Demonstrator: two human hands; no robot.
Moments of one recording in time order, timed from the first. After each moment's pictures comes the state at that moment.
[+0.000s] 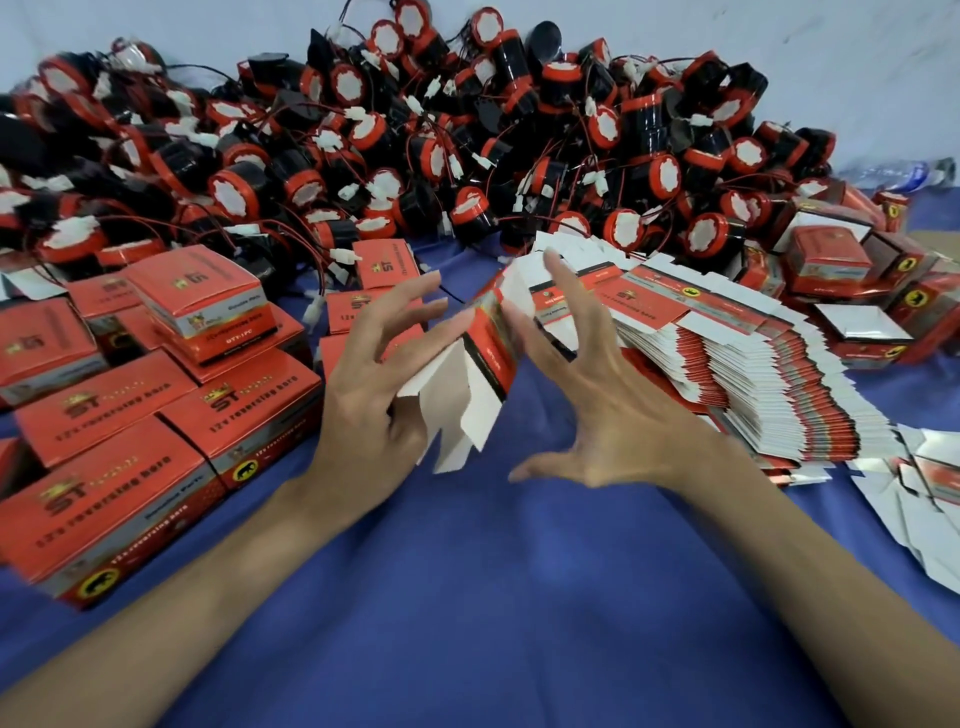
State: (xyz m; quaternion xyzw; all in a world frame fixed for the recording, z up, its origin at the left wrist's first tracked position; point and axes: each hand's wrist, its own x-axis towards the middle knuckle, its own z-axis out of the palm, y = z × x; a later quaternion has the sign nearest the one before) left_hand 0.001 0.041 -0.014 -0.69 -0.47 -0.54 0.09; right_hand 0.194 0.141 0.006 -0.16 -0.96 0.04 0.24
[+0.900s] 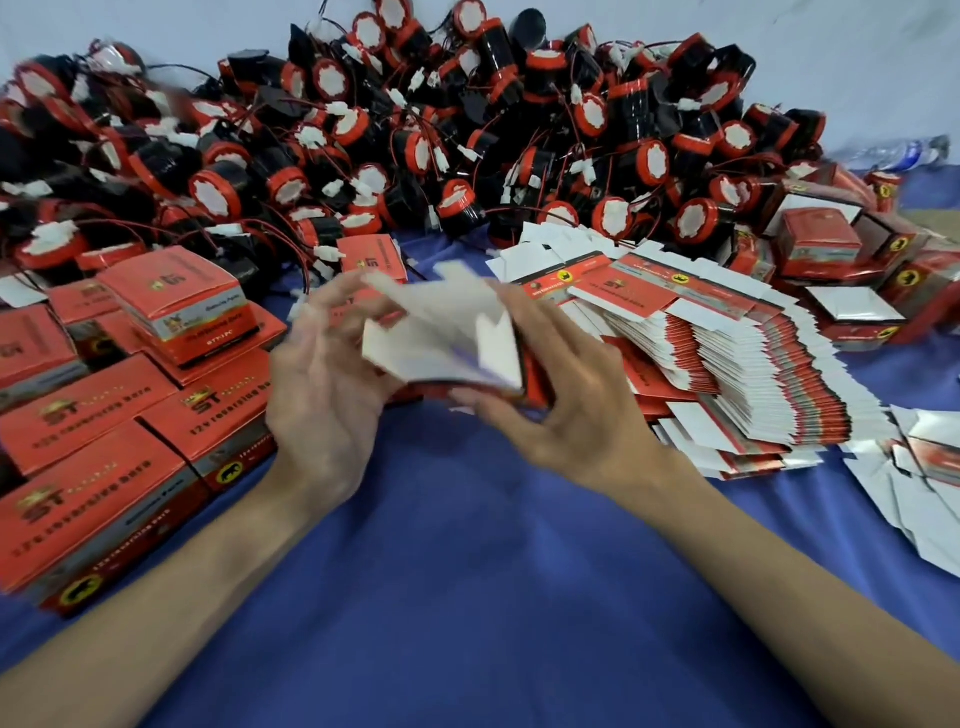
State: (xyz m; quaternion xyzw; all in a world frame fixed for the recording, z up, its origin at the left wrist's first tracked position) left_hand 0.009 0.037 -0.001 -0.42 -0.34 -0.77 -0.35; right_hand 0.169 0.108 0.008 -0.17 -0.87 0.04 0.47
